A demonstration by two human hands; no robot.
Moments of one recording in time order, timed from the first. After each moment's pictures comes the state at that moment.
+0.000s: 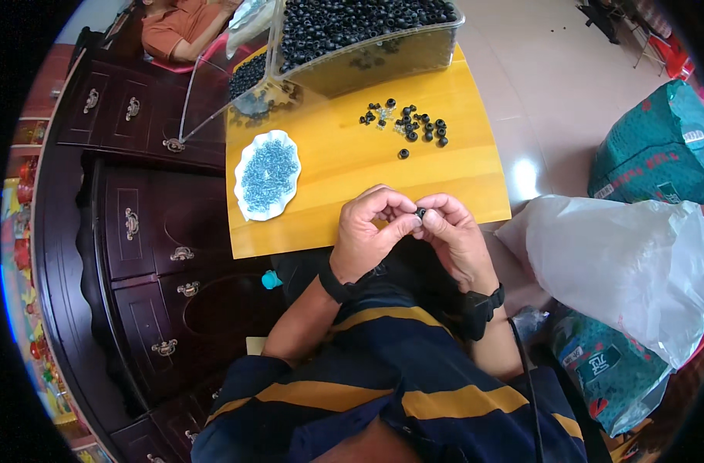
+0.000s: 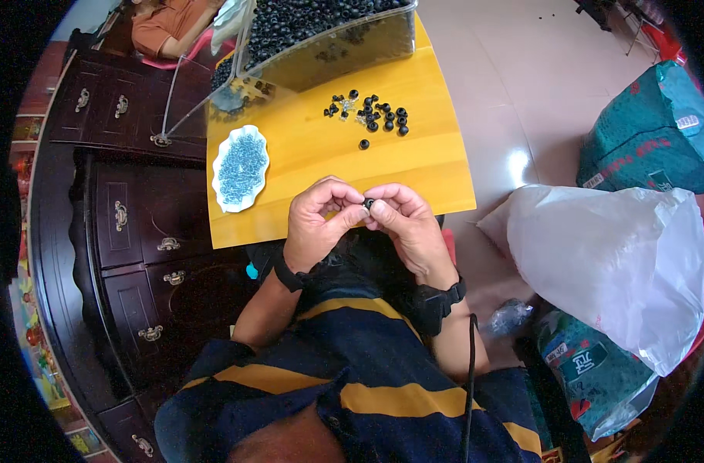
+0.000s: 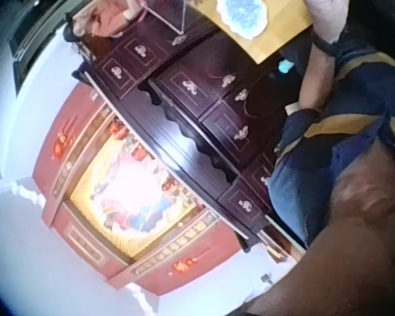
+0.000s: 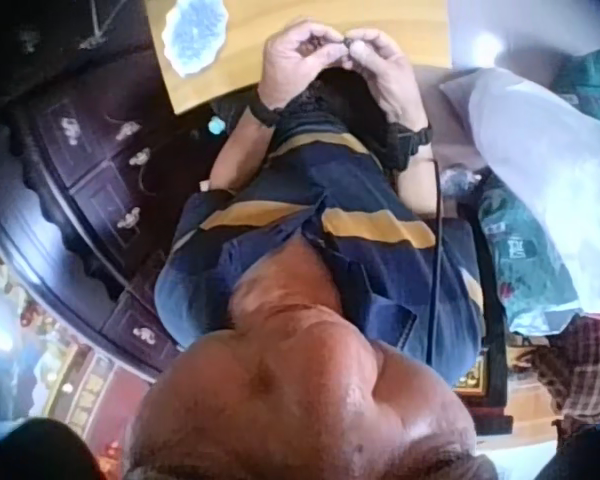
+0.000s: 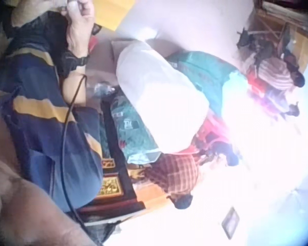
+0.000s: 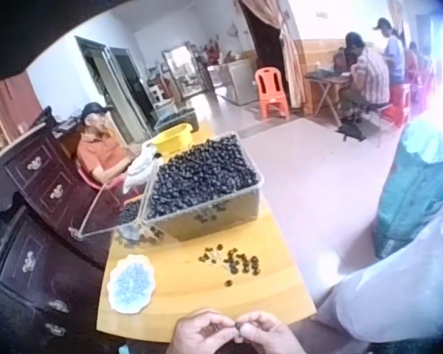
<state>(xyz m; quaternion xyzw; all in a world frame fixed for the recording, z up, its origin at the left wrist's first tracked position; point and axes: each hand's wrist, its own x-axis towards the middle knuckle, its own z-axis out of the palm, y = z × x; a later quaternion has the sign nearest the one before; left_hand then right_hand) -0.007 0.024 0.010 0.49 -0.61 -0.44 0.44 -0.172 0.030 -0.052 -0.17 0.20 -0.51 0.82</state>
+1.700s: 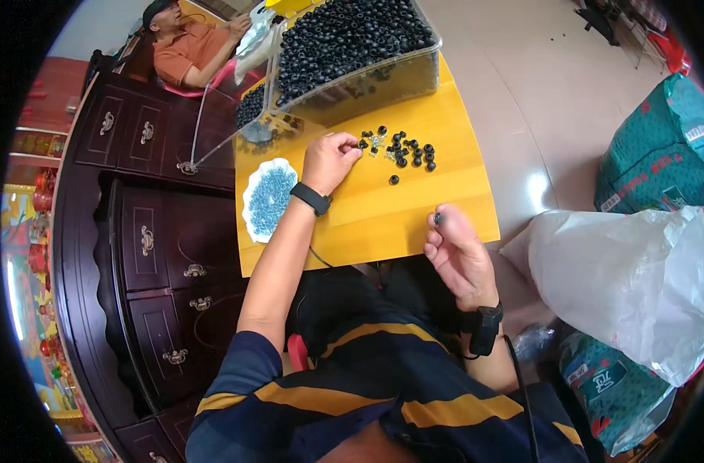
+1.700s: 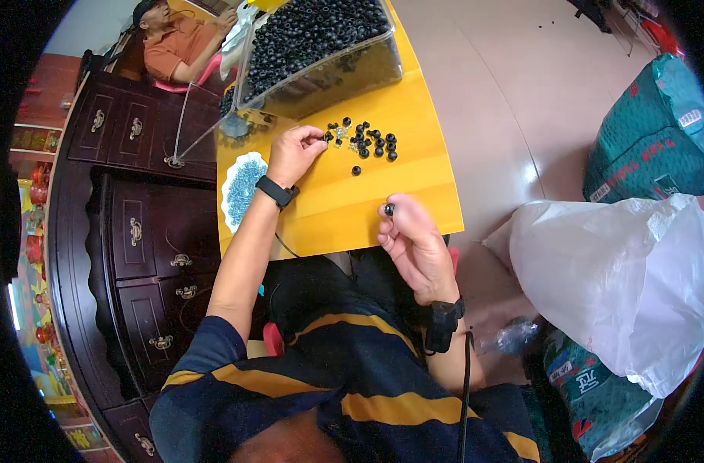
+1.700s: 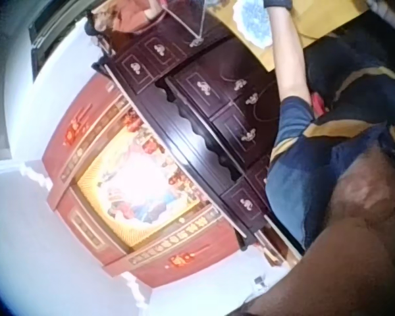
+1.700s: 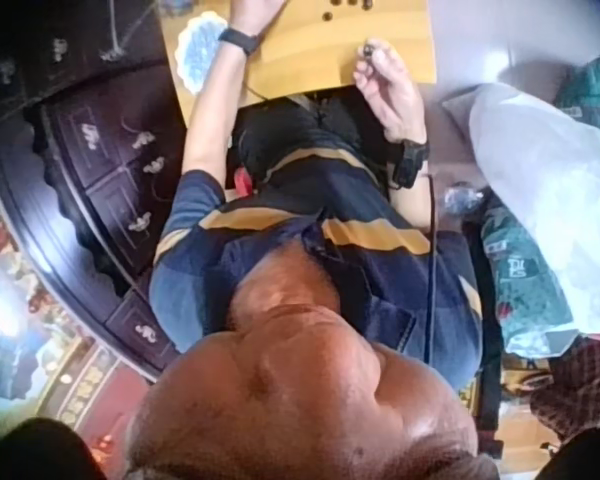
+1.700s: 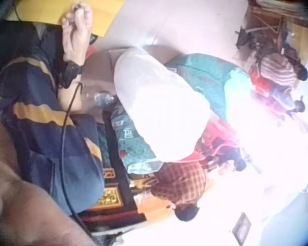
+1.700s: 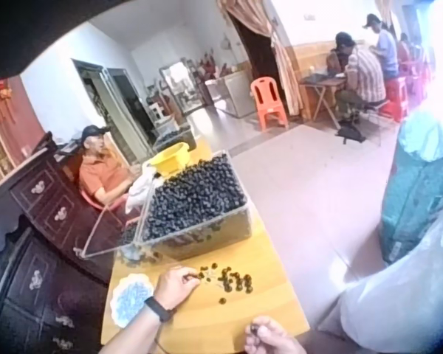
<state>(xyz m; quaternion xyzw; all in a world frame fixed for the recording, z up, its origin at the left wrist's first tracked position) 0.076 -0.131 -0.036 0.61 -0.73 -0.15 0.26 -0.198 0.022 -0.055 -0.01 0.12 -0.53 0.84</state>
